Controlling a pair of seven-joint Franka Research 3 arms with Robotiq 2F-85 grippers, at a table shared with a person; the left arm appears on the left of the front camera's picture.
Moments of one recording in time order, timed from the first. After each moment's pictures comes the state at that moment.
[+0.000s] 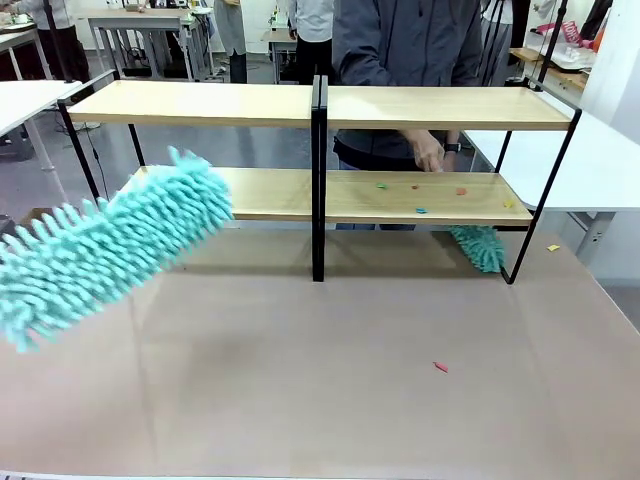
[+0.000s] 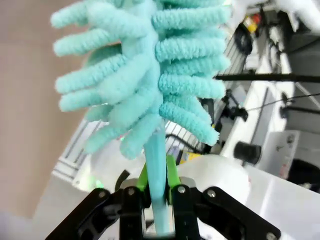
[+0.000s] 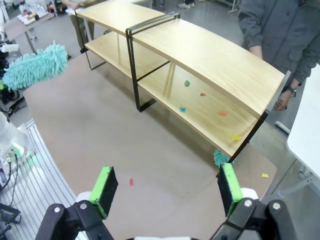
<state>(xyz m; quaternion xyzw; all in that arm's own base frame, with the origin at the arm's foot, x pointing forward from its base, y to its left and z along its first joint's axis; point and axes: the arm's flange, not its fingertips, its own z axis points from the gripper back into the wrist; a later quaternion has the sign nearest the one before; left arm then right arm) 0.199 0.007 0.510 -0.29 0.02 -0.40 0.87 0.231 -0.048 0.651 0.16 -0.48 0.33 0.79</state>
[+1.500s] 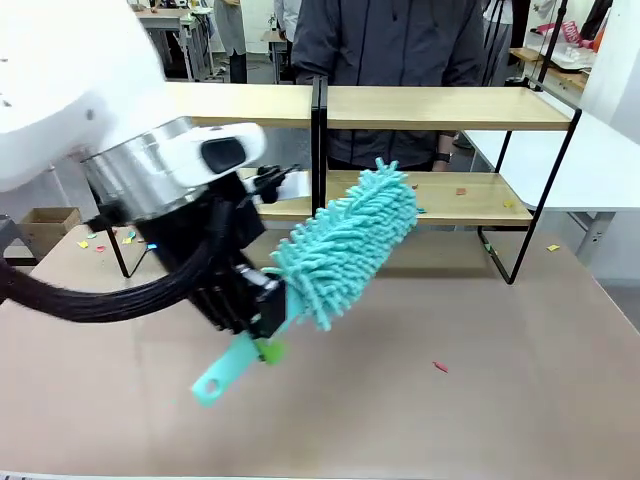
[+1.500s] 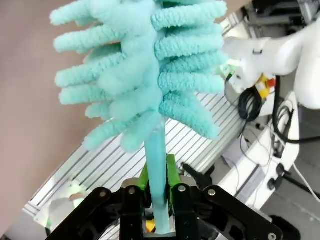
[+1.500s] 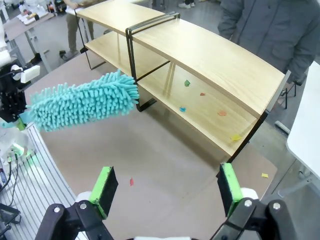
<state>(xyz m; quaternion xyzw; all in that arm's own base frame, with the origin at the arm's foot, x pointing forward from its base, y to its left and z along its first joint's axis) 0.215 -0.309 0.528 -0.22 0.00 -0.30 0.93 0.231 -0.048 0.651 0.16 -0.48 0.33 0.79</state>
